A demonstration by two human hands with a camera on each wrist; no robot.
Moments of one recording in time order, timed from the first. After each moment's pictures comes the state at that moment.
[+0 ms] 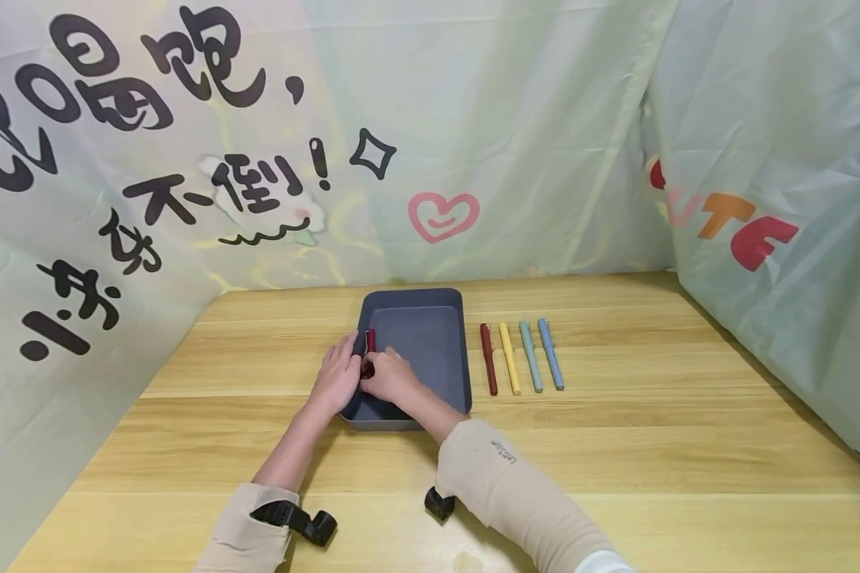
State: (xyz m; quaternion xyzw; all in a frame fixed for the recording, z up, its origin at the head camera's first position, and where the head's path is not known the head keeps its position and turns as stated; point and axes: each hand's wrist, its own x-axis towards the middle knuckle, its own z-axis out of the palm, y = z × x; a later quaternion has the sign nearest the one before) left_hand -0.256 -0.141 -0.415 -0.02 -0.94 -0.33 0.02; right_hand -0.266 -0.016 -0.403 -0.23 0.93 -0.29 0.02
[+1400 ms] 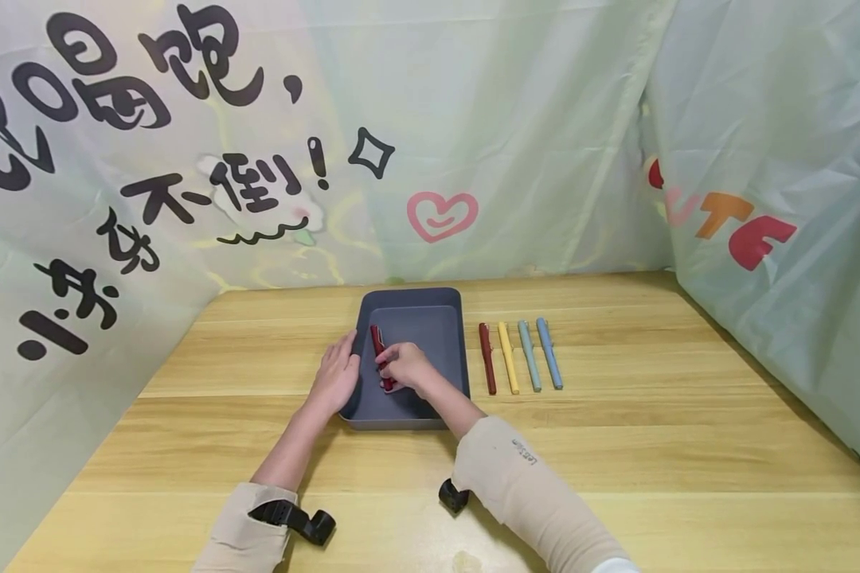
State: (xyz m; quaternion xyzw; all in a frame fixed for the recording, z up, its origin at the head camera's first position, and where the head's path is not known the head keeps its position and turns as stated) left_hand -0.257 -0.139 -0.417 -0.01 -0.94 -0.34 0.02; right_hand -0.269 0.008 -0.396 -0.05 0.78 -0.60 0.19
